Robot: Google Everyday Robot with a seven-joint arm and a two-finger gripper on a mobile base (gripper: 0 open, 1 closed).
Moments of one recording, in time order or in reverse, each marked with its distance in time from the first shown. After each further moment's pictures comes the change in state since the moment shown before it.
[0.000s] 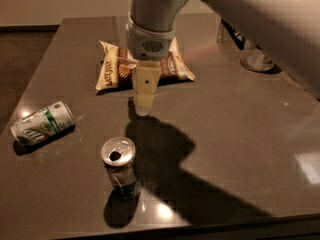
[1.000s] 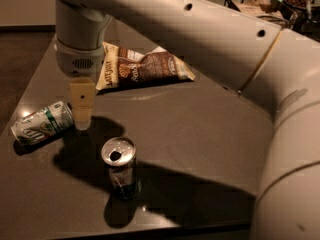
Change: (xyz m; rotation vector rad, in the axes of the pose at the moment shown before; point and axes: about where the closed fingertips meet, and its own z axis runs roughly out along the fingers) arm -0.130 -0.001 0.066 -0.091 -0.100 -0.202
